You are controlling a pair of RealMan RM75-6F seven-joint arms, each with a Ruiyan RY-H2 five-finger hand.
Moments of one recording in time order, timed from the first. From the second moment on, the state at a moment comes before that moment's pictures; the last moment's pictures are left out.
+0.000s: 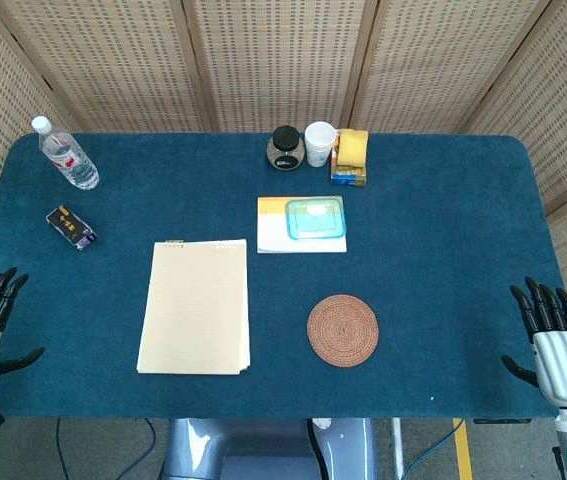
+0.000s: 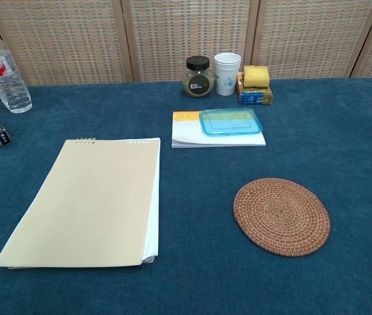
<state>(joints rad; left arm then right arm) -0.10 -1.12 -0.02 -1.59 1.54 1.49 0.00 0.07 -1.15 0.07 -1.58 -1.55 1.55 -0.11</state>
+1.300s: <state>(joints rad) -0.30 -1.51 0.09 -1.38 1.80 1.22 0.18 0.08 -1.15 0.06 -1.57 -1.55 1.52 -0.08</state>
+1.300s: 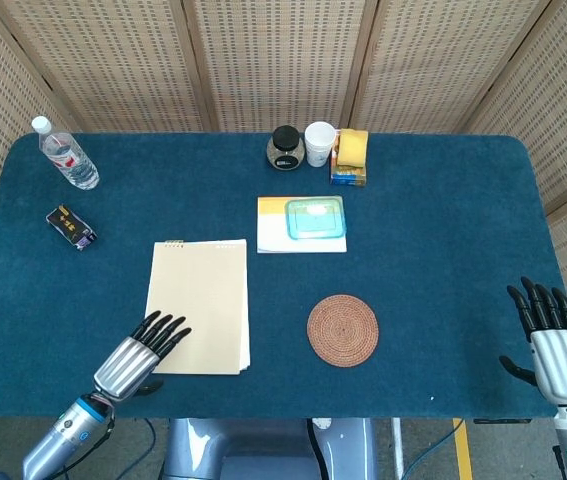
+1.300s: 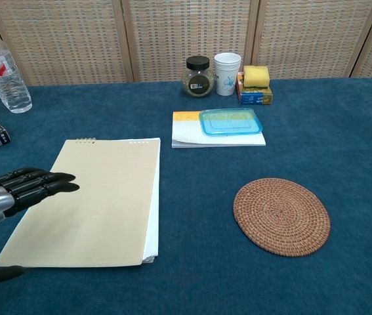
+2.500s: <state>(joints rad) -0.37 -1.60 0.07 -1.30 1.68 1.16 0.18 0.08 -1.15 0.07 -1.56 -1.53 1.50 -0.07</state>
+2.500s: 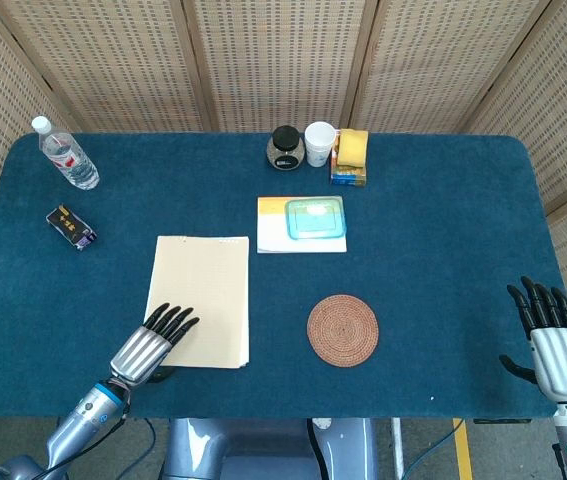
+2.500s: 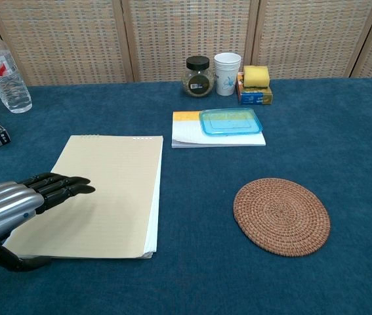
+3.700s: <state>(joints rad) -0.41 -1.58 0.04 -1.35 1.62 1.15 0.21 0.09 -1.15 0.07 -1.56 -1.52 1.49 -0.07</state>
